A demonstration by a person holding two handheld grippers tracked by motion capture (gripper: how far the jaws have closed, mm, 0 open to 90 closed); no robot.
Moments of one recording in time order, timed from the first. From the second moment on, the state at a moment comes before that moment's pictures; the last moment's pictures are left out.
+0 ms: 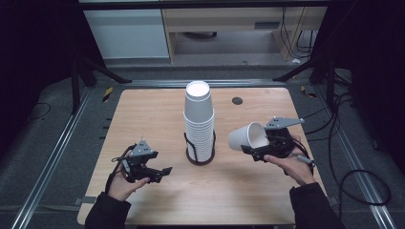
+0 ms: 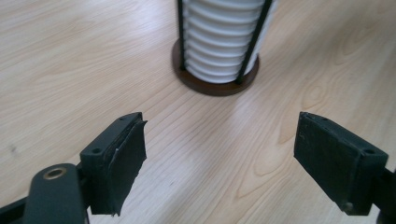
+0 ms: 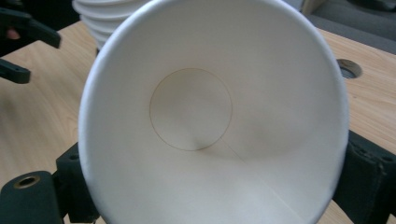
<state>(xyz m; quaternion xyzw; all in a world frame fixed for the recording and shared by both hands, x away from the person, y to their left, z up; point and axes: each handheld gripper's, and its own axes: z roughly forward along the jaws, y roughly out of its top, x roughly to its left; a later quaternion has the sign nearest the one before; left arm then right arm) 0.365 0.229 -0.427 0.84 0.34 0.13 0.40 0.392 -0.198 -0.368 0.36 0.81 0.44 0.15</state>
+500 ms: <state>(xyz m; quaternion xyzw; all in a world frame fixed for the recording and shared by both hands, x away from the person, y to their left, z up) 0.373 0.256 -0.443 0.81 0.41 0.14 0.39 0.409 -0.208 -0.354 0.42 0.80 0.38 0.20</state>
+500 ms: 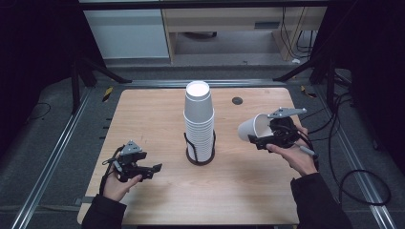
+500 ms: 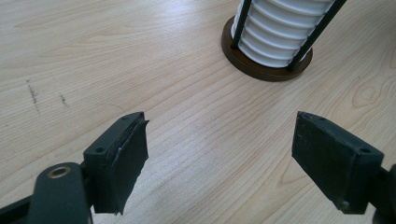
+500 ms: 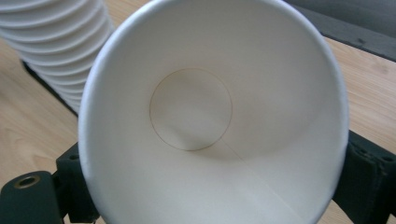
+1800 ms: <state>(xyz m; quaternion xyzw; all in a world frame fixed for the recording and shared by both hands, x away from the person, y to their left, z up) 0.374 0.262 -0.440 0.81 0.42 0.15 0.39 0.458 -0.241 -0.389 0.51 0.81 0.22 0.20</state>
